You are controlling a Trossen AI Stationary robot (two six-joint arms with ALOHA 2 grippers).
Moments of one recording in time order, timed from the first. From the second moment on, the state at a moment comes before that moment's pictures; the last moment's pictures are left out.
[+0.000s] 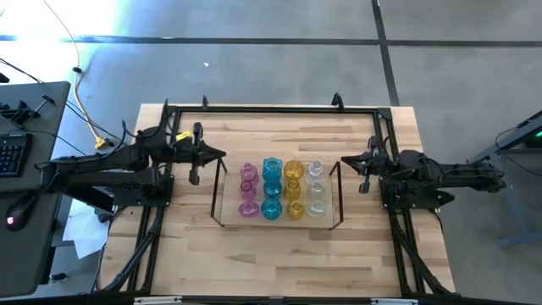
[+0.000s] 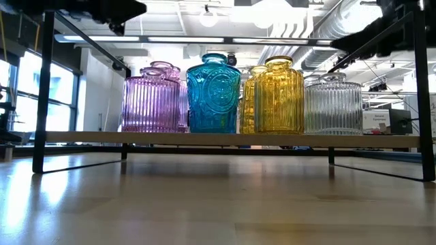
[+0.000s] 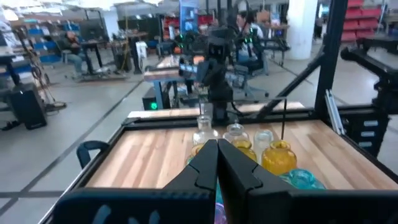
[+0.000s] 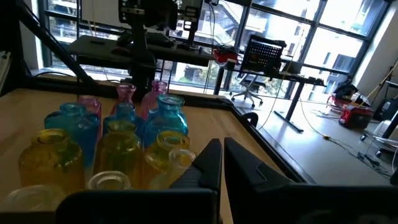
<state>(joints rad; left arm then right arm) 0.23 0.61 0.48 0.09 0.20 0.10 -0.01 0.22 0.21 0.00 0.22 -0.21</state>
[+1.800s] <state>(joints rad) 0.23 0.00 0.01 0.01 0.01 0.02 -0.17 0.01 0.01 0.04 0.17 -0.10</state>
